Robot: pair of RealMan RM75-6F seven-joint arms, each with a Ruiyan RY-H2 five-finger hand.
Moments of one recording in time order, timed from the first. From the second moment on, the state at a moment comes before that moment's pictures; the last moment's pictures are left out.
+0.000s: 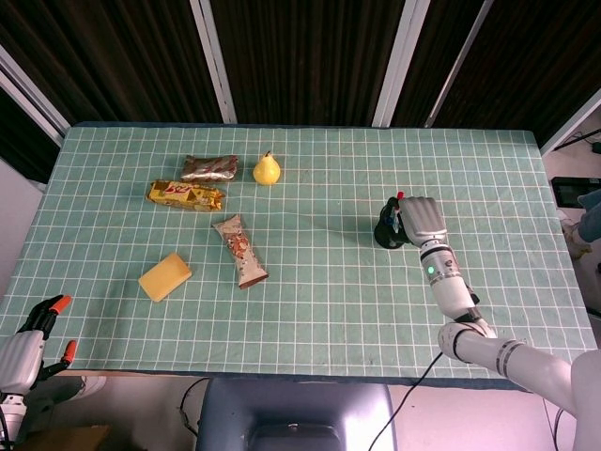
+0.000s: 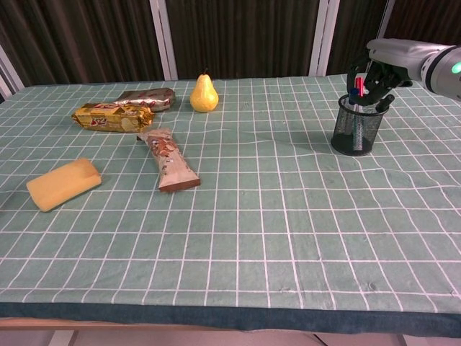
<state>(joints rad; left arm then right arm) -0.09 -1.23 0.00 -1.38 1.47 1.38 -0.24 0.80 -1.50 0.28 -1.21 -0.89 0.86 -0.29</state>
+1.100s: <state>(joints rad) -0.08 -1.24 0.00 -1.37 1.47 1.38 -0.26 0.72 -1.32 0.35 -1.61 -1.12 1.09 -0.14</state>
